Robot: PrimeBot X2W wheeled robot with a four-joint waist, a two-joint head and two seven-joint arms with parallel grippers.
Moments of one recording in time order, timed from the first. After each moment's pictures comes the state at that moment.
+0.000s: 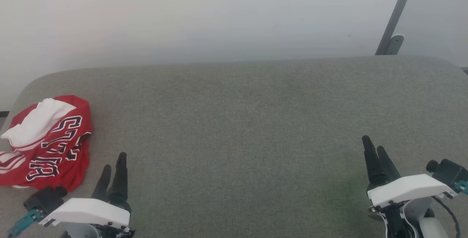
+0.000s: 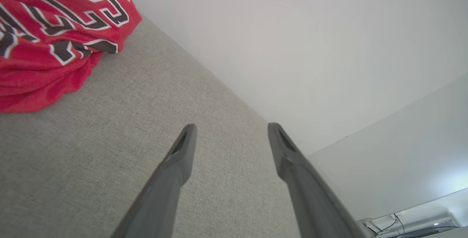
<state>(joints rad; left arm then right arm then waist) -0.02 0.18 0.00 0.18 -0.99 0.00 -0.07 -0.13 -0.05 -0.08 0.30 0.86 0.13 -0.03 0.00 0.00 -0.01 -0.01</state>
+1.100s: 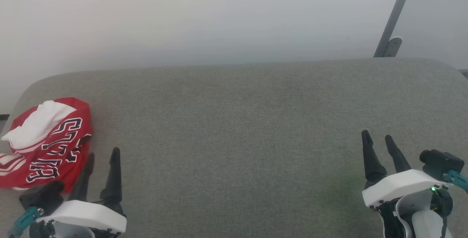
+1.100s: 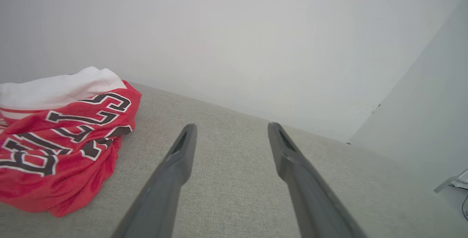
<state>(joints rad) -0.01 0.22 0.03 0.16 -0.61 -0.07 -0.16 -0.15 -0.05 -0.09 0.30 0.48 0.13 -0.11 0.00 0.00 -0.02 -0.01</state>
